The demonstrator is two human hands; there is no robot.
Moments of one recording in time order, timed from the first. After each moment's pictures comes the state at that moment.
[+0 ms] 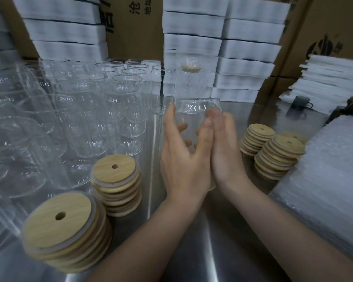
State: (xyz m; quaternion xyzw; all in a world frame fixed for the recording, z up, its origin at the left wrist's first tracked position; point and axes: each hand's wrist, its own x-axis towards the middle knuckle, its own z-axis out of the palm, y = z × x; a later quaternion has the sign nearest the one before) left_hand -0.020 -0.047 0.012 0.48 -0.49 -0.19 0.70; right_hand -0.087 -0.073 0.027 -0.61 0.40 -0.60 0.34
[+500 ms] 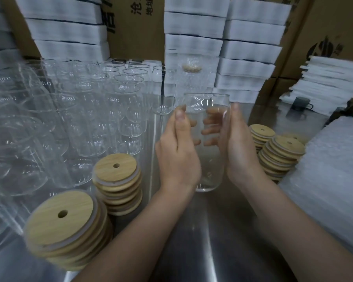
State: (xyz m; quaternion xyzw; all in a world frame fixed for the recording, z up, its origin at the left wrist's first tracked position) left_hand -0.005 -0.049 0.026 0.45 -0.47 -0.26 0.72; right_hand -0.098 -0.089 0.039 -0.56 0.38 -0.60 0.43
